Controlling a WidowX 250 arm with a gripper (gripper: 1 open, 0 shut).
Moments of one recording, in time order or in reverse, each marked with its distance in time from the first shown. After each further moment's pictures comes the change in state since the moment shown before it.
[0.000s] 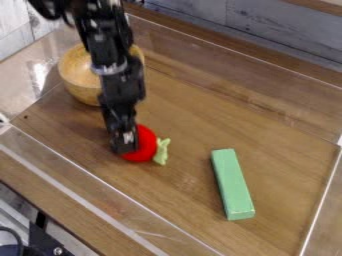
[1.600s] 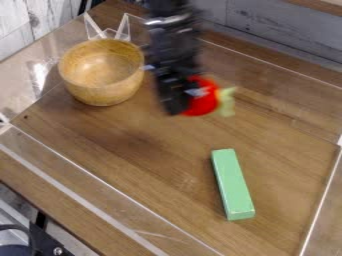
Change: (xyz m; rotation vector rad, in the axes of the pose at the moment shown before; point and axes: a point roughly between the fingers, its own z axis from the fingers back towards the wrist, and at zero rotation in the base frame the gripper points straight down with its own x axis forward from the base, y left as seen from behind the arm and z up) arm 0.081 -0.060 0.061 -0.095 0.023 0.227
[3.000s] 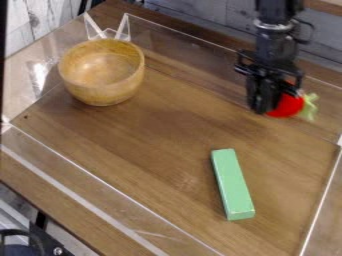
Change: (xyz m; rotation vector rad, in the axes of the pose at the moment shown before) arm 0.095 -0.052 -0.036 -0.030 0.116 -0.131
